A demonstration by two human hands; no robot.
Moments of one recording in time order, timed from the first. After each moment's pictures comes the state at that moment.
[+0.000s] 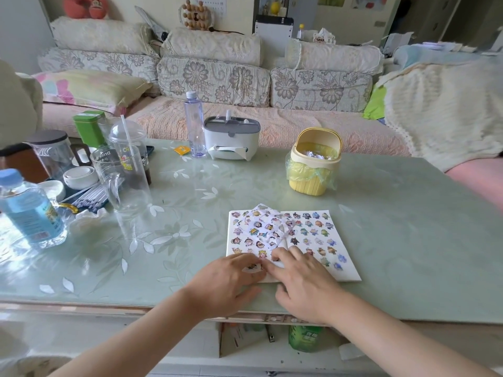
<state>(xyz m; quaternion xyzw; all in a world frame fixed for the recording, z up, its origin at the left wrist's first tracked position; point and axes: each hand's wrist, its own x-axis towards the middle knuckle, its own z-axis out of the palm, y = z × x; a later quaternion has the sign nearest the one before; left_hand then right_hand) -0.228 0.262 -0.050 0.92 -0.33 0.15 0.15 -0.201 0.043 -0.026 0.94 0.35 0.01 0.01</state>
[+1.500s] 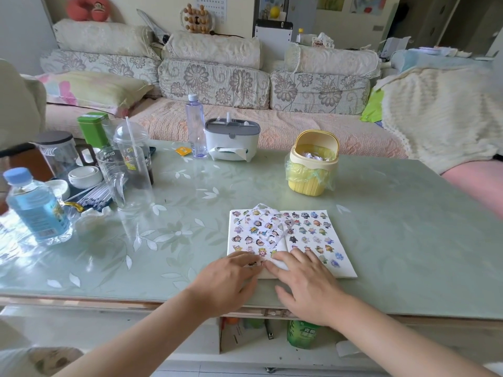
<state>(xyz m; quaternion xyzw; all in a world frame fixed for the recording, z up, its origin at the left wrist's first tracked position) -0.236 0.257 -0.055 0.94 -0.26 0.15 0.19 -0.210 0.032 -0.033 0.94 0.35 0.03 0.00</state>
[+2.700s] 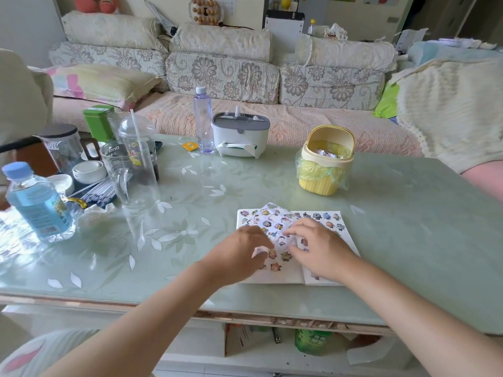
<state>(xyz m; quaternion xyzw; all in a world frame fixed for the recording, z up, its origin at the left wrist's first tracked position) -0.185 0.258 -0.028 0.94 -0.19 0.07 0.27 -0.144 0.039 -0.003 0.95 0.25 -0.01 -0.20</state>
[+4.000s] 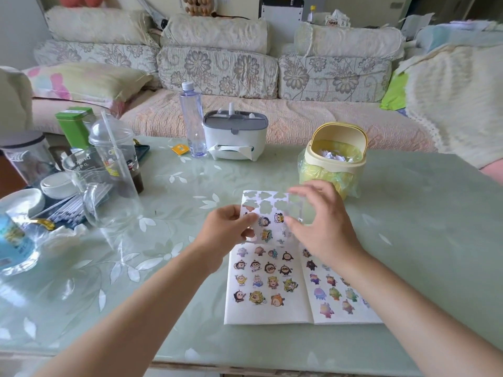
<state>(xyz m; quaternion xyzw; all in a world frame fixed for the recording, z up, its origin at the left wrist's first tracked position) -0.113 0.263 0.007 0.71 0.13 0.00 0.69 -0.081 0.064 0.016 0.89 0.22 0.22 -0.34</state>
